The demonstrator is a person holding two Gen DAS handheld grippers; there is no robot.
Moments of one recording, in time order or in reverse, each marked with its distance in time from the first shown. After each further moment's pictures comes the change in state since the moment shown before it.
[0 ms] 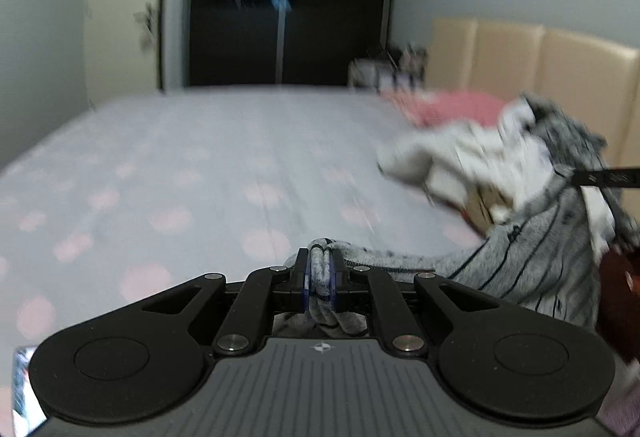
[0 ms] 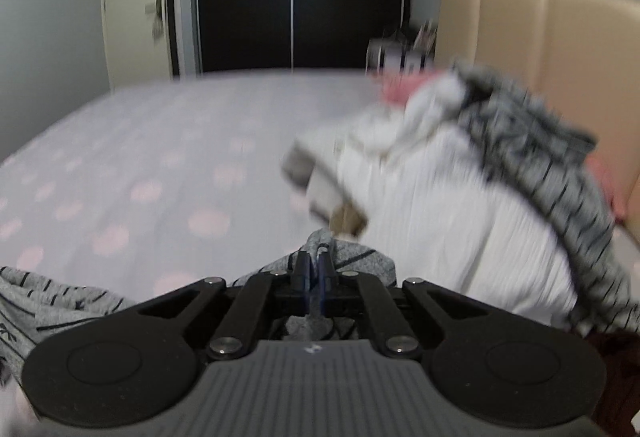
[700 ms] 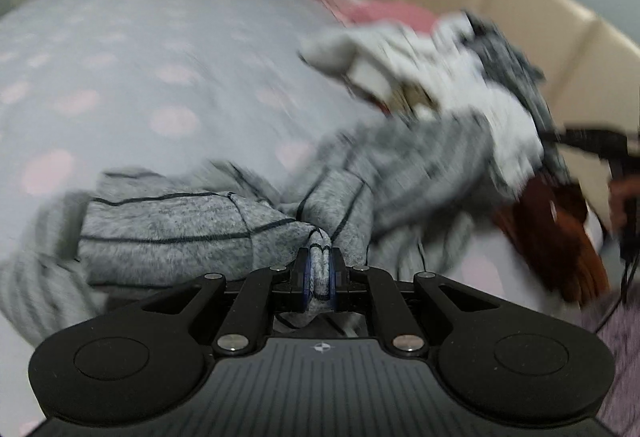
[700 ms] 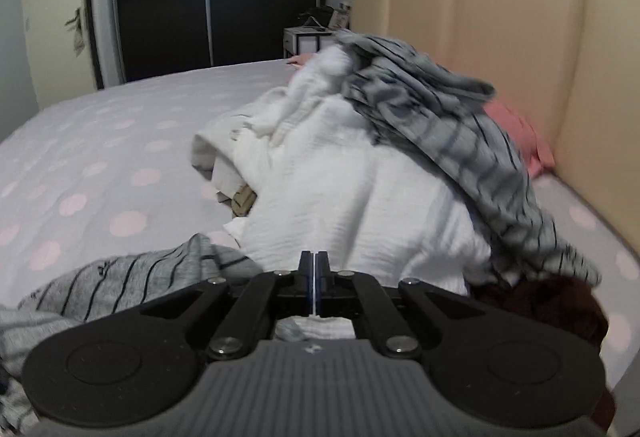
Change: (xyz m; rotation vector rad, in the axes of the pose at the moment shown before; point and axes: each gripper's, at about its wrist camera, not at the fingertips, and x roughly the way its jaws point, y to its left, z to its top) left arm 0.038 -0.016 -0.046 -0.024 0.407 -0.331; right arm -0.006 -0.059 -0.020 0.141 0.104 -0.177
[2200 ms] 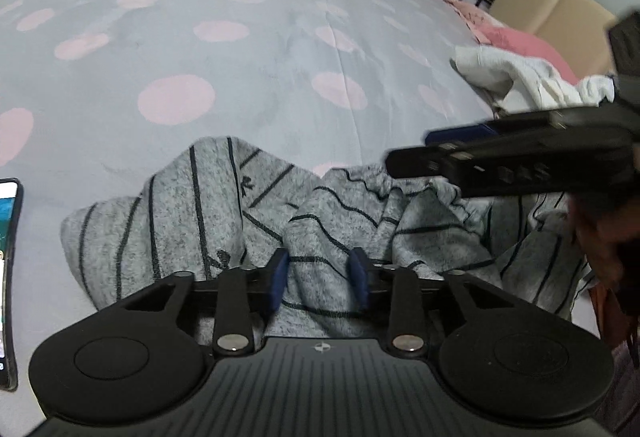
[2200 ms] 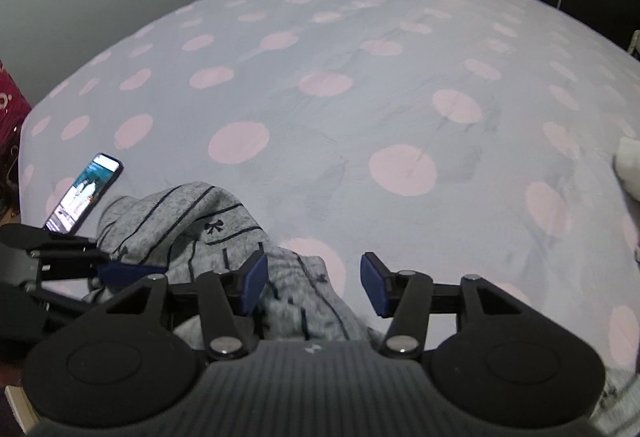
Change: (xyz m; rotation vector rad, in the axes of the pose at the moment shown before) left arm 0.019 0.119 -0.003 -0.336 0.015 0.205; right arm 0.090 0.345 -0.033 -0.643 0.345 0.730
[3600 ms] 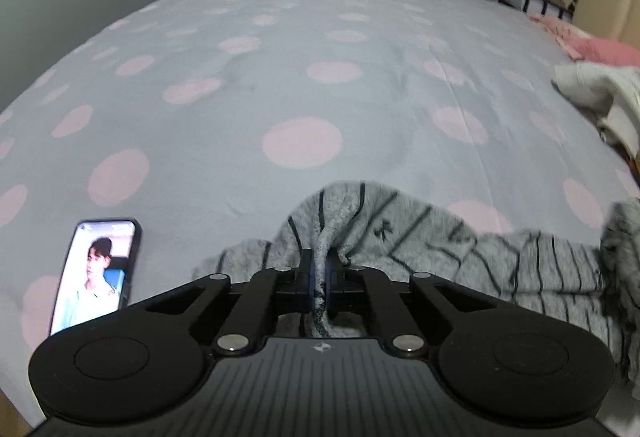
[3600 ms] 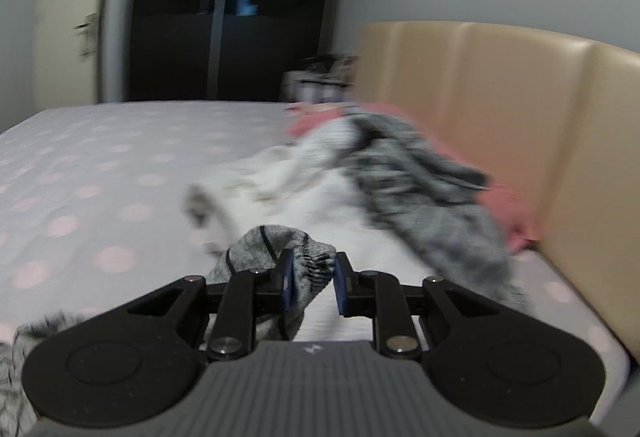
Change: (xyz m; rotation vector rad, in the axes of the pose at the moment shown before) left arm -0.020 0.015 0.003 0.010 -0.156 0.366; right arm -0.274 -0.129 -0.180 0.502 -0.421 -0.915
